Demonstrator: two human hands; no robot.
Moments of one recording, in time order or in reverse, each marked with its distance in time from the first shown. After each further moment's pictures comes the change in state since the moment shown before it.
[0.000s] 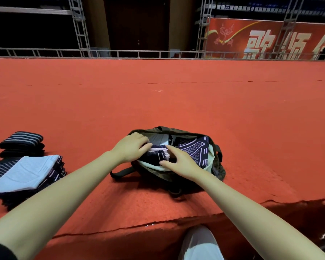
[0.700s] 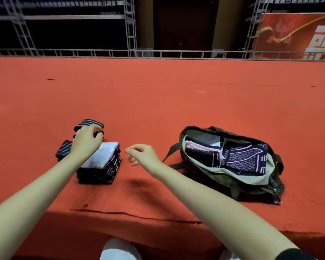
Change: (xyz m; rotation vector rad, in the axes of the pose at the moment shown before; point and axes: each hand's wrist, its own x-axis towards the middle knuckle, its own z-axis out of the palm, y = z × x) left_hand -0.193 -0.155 -0.086 -0.142 0.384 -0.857; right_hand 0.053 -0.191 0.160 0.715 -0.276 0.034
